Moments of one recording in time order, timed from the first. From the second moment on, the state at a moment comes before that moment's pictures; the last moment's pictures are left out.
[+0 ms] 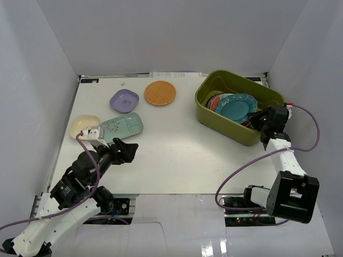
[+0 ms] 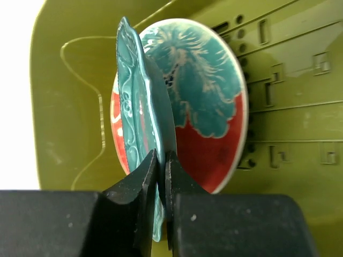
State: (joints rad) left arm -0.75 0.32 0.68 -0.58 -0.32 -0.60; right arm -0.17 1.19 0.70 0.01 -0.13 0.90
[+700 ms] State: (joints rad) left arm -0.74 0.32 0.68 -0.58 -0.33 -0.60; right arm -0.17 1.17 0.83 -0.14 -0.02 0.66
